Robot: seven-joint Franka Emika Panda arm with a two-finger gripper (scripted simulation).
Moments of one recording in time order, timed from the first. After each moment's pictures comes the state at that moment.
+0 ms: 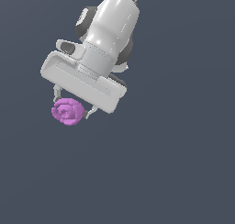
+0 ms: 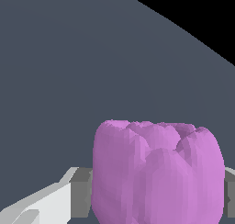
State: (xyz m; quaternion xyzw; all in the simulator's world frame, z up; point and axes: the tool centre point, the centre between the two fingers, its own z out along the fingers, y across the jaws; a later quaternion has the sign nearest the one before) arm 0.104 -0.121 0.351 0.91 -0.08 0.32 0.25
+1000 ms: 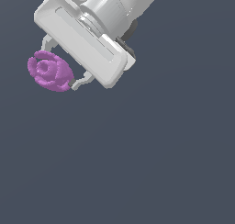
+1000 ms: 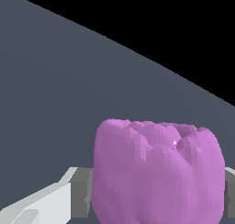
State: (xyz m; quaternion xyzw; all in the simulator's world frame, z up) arm 0.094 -0.118 0.460 0.84 -0.17 0.40 0.32
